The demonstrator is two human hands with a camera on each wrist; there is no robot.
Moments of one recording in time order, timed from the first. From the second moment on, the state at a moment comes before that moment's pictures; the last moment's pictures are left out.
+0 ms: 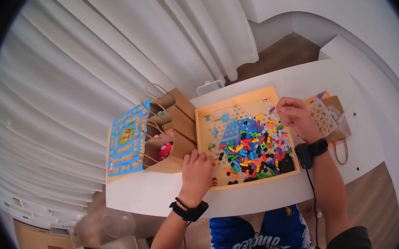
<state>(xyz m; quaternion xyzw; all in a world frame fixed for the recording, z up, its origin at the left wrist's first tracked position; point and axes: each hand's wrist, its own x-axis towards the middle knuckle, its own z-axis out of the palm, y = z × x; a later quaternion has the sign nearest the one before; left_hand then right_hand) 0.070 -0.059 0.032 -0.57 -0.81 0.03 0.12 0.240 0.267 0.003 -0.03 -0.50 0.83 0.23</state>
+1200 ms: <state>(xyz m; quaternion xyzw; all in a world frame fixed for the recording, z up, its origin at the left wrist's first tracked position) 0.091 -0.020 0.043 -0.70 -0.71 -0.05 -0.04 0.238 0.267 -0.002 -0.03 -0.51 0.83 0.24</state>
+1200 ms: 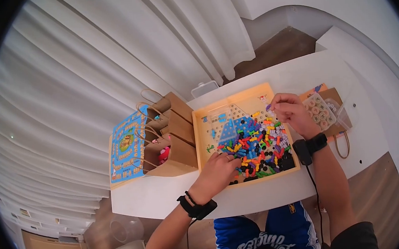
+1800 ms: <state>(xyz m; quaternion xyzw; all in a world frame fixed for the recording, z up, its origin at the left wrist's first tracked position) 0.060 0.005 0.071 -0.64 -0.76 -0.07 -0.01 0.241 0.265 0.003 -0.04 -0.53 0.82 0.23</state>
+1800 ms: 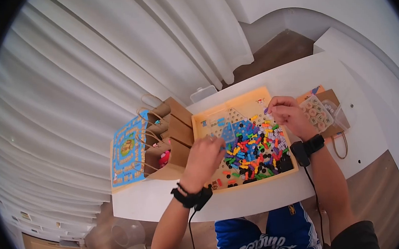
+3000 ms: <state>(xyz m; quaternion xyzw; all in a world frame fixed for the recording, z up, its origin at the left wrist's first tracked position) 0.009 -0.027 0.012 -0.45 -0.50 -0.61 -0.41 0.207 0.167 0.056 -0.01 -0.95 0.31 0.08</state>
